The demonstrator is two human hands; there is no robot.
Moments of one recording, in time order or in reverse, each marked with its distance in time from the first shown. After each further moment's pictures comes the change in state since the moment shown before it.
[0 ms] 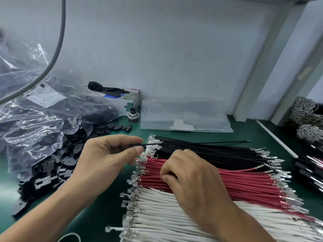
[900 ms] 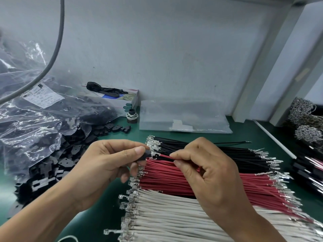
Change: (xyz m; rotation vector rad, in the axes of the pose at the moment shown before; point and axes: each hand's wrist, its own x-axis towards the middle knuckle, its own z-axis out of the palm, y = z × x) left_hand 0.002 -0.002 -0.006 -0.245 -0.261 -0.226; right_hand -0.003 0.007 -0.019 0.281 0.305 0.081
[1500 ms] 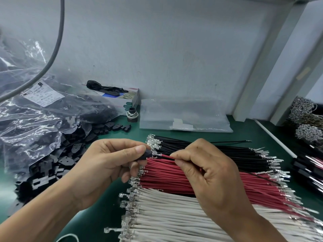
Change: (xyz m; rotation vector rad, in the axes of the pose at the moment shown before) left_hand -0.001 0.002 0.002 -0.049 -0.028 -0.029; right_hand -0.002 -0.001 0.001 0.025 -0.010 0.006
